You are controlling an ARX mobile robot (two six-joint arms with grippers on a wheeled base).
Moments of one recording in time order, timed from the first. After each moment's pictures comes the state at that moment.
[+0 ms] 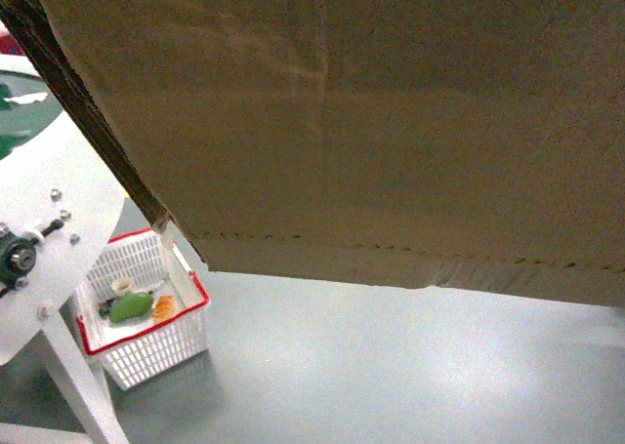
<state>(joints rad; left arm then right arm) -0.39 1.29 0.82 0.28 -0.05 -0.01 0.07 1.17 0.70 0.45 0.09 -0.02</state>
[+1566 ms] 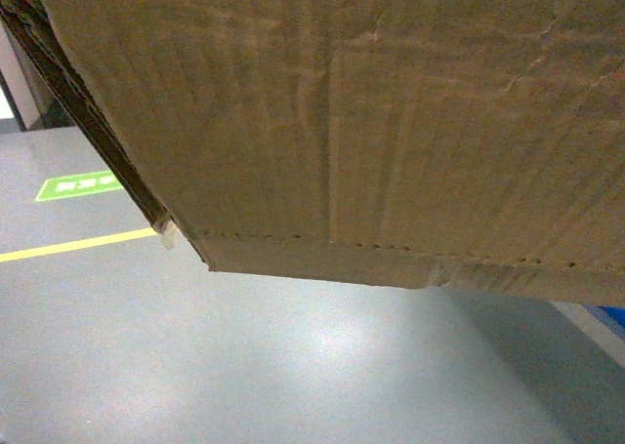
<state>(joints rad) -0.39 1.29 0.82 0.28 -0.05 -0.01 0.07 1.17 0.70 0.45 0.09 -0.02</state>
